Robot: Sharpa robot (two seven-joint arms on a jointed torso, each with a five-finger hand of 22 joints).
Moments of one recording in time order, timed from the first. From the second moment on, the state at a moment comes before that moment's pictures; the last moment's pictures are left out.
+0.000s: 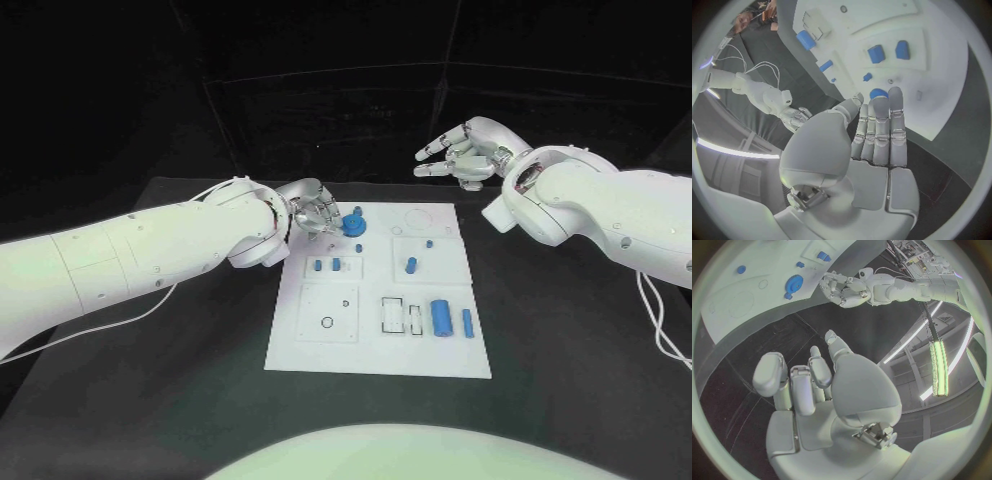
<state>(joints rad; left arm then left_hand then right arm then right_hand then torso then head) 1.24 -0.67 -0.08 1.33 -1.01 -0.20 -0.18 1.32 -0.05 0.34 -0.03 0.05 0.80 0.15 0.52 0.32 0.91 0.08 0.60 0.52 1.14 0.01 0.91 0.78 0.16 1.02 0.11 0.70 0.67 1.32 -0.76 -0.04 1.39 -0.86 -0.32 0.04 1.29 0.03 0.01 -0.06 0.22 0.94 0.15 0.12 0.07 1.36 0.06 1.23 1.24 1.47 -0.01 1.48 1.31 0.09 1.33 0.09 1.34 1.09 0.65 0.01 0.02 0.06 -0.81</state>
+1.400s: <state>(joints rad) 1.21 -0.47 -0.12 1.09 -1.42 -0.11 0.04 1.32 -0.13 0.37 -0.10 0.05 0.96 0.14 0.27 0.11 0.99 0.08 0.32 0.15 1.46 0.00 1.27 1.09 0.15 1.34 0.09 0.96 0.89 1.32 -0.73 -0.04 1.37 -0.86 -0.32 0.04 1.29 0.03 0.01 -0.05 0.22 0.94 0.15 0.12 0.07 1.36 0.06 1.22 1.24 1.47 -0.01 1.48 1.31 0.09 1.33 0.09 1.33 1.08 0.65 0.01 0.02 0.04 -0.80</state>
